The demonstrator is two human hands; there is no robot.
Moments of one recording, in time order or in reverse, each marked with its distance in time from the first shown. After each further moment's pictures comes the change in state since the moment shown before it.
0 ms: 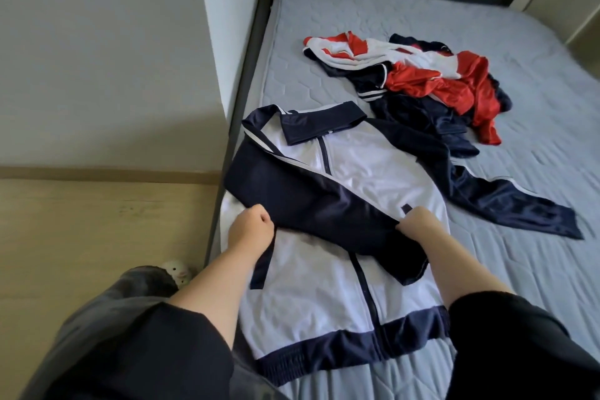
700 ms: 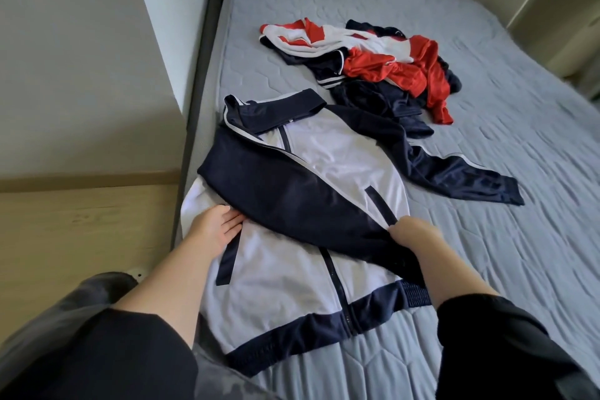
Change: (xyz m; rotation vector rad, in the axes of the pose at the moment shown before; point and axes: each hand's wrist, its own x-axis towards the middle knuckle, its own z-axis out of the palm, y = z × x) left_hand -0.001 0.014 -0.004 -1.255 -0.305 -0.551; right_hand -0.017 0.068 -0.004 -0.247 -0.049 0.114
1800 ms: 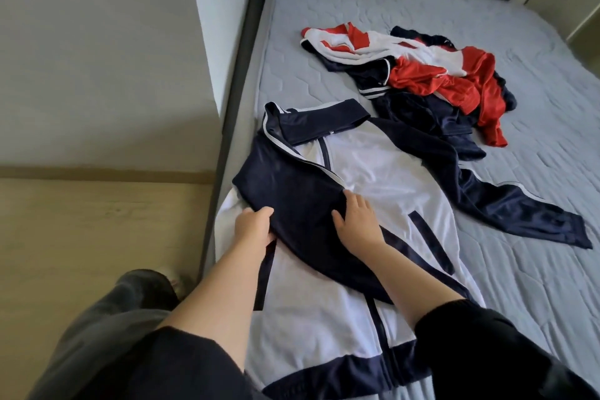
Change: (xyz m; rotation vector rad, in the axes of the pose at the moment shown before) left_hand 0.027 0.008 0.015 0.047 0.173 0.064; right_hand -0.012 -0.158 0.045 0.248 0.345 -0.674
